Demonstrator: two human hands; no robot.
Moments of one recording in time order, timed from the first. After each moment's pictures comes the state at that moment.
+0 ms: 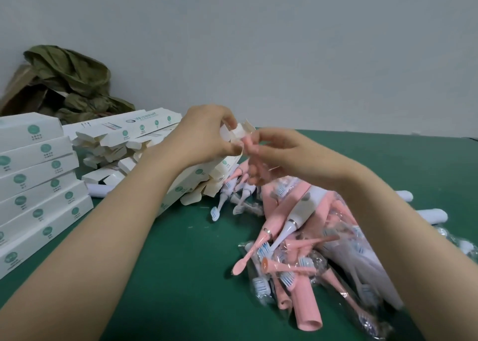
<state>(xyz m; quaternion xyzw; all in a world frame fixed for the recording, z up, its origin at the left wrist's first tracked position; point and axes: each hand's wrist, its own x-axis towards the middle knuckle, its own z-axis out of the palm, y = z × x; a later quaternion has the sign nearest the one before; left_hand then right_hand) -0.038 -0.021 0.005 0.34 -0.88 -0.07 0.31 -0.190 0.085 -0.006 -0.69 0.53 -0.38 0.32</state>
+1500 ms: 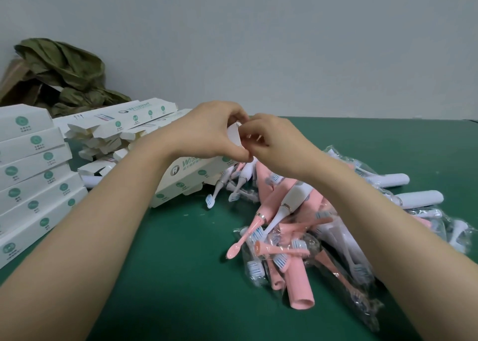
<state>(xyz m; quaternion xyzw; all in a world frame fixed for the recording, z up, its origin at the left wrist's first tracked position) -0.043 -0.001 0.006 0.28 -0.92 -0.15 0.22 -0.172 0.076 -0.014 -0.73 0.62 -0.29 -0.05</state>
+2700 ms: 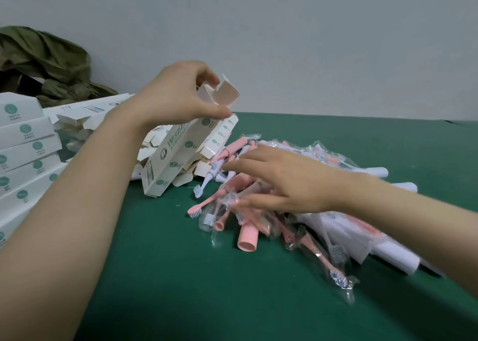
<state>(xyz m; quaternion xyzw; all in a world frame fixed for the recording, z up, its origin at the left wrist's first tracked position) -0.024 -0.018 0.028 0.30 -0.88 -0.13 0.34 -0.182 0.130 -0.034 -0.85 0.51 -0.08 -0.12</state>
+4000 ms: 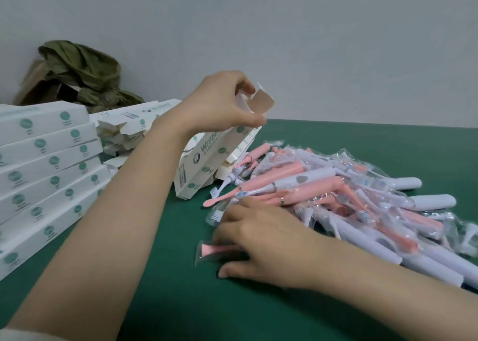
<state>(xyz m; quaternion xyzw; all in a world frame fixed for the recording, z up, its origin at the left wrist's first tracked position) -0.025 -0.008 0.030 0.28 -0.89 -0.13 0.33 -0.105 0.136 -0.079 -0.85 0.52 -0.08 -0.09</state>
